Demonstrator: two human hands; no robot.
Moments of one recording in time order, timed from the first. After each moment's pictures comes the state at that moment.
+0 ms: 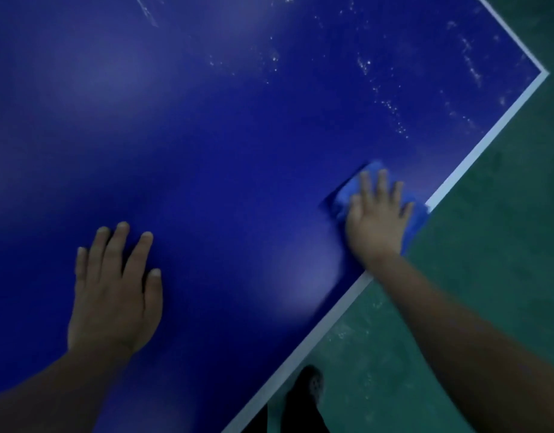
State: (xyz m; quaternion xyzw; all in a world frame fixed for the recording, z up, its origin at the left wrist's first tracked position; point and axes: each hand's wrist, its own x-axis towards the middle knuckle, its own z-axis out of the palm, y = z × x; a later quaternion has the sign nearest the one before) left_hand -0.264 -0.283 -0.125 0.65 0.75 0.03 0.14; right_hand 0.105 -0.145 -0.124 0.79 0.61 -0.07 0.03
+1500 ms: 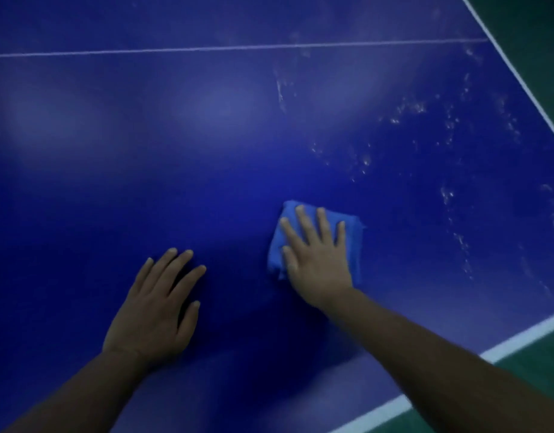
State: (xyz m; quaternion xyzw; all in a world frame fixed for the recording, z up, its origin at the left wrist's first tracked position) left_hand -0.263 -0.283 -0.126 0.63 0.76 0.09 0.14; right_hand -0.046 -0.077 -0.130 0.41 0.91 -0.05 0.07
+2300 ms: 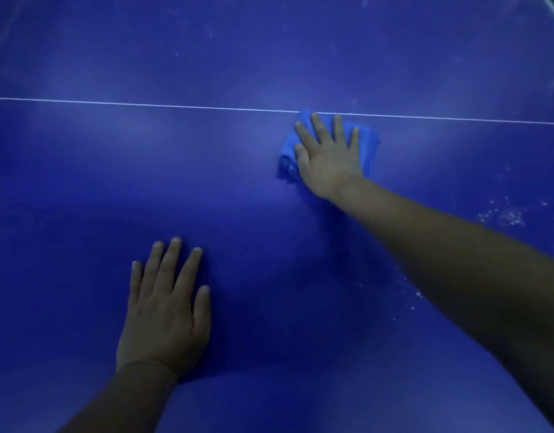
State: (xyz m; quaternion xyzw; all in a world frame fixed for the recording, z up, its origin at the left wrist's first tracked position) left_hand -0.288 -0.098 -0.142 0.39 0.91 0.14 0.05; right_hand -0.272 0.248 -0.128 0.34 0.94 -0.03 0.07
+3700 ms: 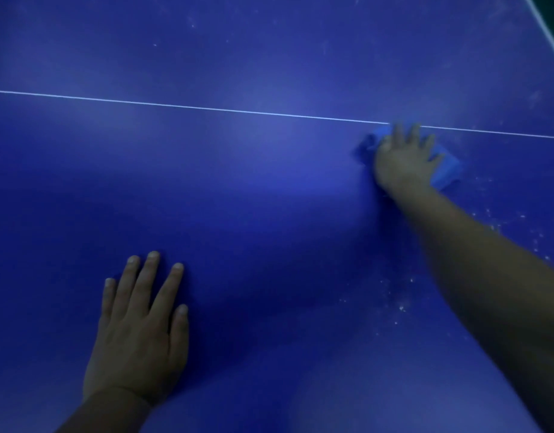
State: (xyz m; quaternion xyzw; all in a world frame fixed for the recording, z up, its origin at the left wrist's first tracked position) left_hand -0.290 -0.095 -0.139 0.40 0.91 0.12 0.07; right_hand -0.199 0.352 -0.125 0.60 0.80 -0.05 0.01
